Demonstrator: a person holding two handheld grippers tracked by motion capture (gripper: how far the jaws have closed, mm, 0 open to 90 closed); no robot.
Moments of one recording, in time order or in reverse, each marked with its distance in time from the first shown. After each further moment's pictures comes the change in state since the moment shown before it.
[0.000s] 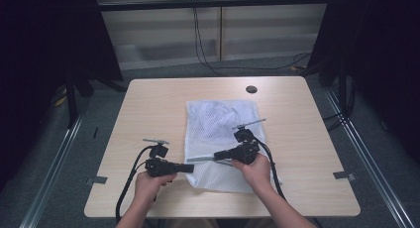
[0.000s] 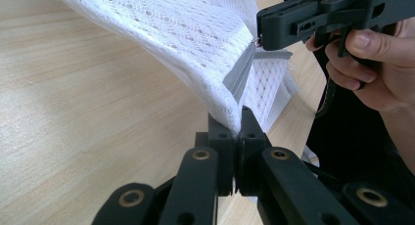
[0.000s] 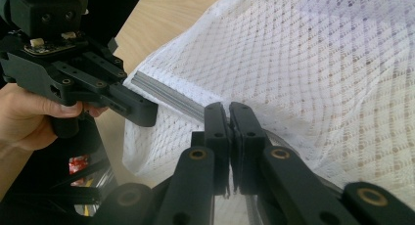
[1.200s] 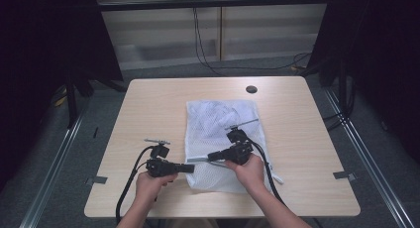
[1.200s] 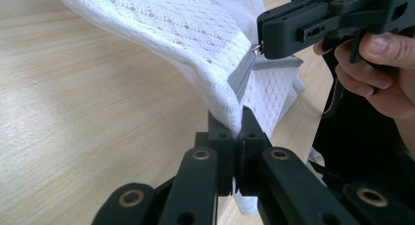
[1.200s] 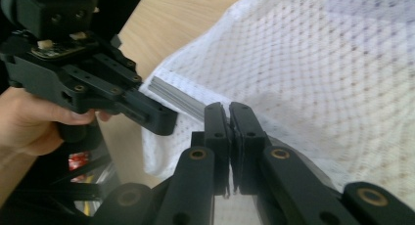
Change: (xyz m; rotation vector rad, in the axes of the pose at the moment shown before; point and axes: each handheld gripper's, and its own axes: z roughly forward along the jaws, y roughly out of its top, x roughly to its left) left arm 0.002 0.000 0.002 0.002 0.016 0.005; right arm 0.012 0.005 0.013 0.016 0.003 -0.011
